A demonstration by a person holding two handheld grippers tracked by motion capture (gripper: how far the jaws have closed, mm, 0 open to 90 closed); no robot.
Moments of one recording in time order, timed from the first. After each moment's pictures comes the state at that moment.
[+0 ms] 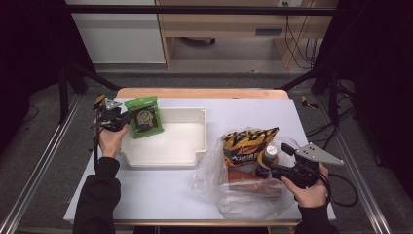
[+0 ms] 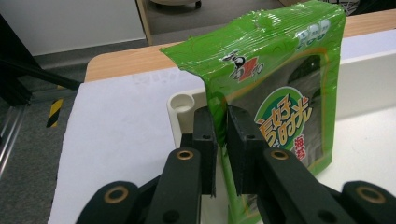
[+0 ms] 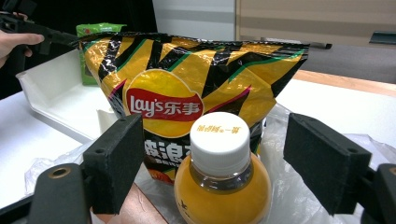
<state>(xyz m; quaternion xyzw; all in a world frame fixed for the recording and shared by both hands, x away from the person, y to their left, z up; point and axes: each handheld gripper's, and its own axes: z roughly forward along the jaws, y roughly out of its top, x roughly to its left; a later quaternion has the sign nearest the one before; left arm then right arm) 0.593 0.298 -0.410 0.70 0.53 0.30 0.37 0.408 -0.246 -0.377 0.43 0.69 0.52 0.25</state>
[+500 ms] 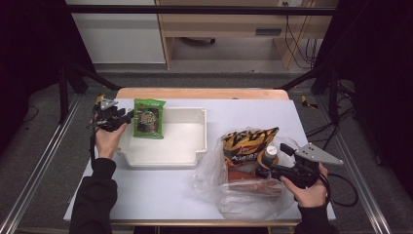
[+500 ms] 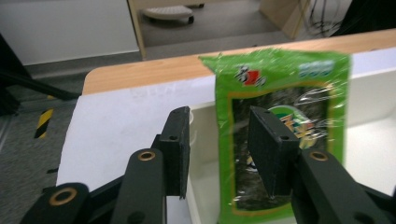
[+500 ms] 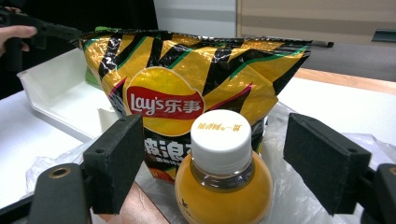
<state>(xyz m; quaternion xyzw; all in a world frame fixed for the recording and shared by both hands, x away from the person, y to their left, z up) 0.584 0.305 -0.398 0.69 0.52 0.30 0.41 0.409 -0.246 -0.379 0.43 0.69 0.52 0.25</state>
